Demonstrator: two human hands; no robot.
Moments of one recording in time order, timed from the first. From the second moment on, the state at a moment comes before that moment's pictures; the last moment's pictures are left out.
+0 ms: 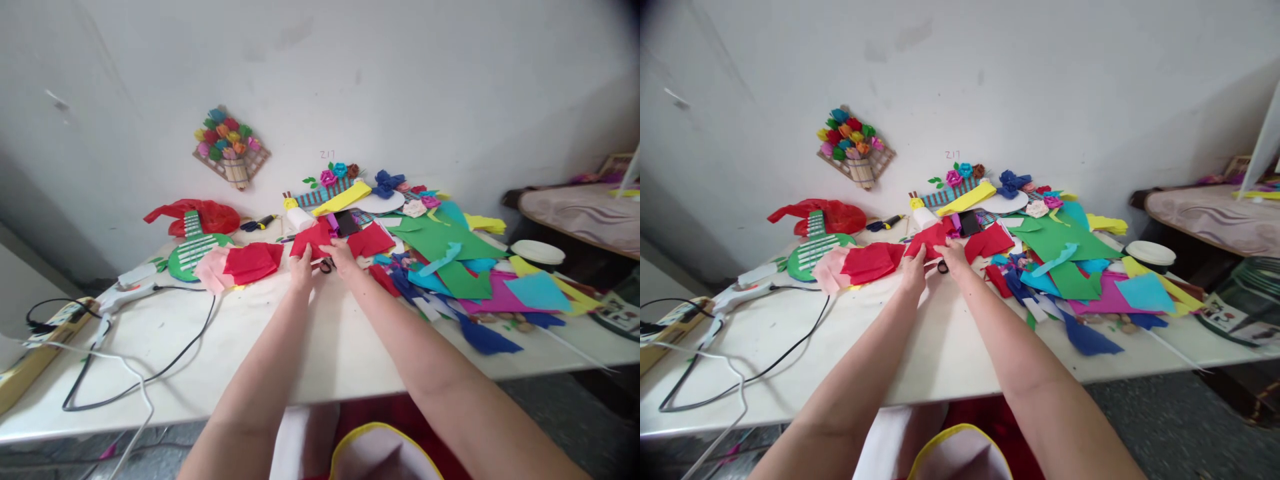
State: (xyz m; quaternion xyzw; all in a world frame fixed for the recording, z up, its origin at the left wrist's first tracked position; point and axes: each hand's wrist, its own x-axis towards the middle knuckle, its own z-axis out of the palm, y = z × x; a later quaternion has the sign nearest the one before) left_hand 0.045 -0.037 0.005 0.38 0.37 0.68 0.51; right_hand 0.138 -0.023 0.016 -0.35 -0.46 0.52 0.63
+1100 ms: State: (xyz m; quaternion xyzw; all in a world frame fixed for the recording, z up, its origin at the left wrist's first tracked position) left_hand 0.010 -0.014 -0.020 0.33 0.30 0.70 0.55; right_hand 0.168 -0.013 0.008 -0.39 -0.49 0.53 0.57
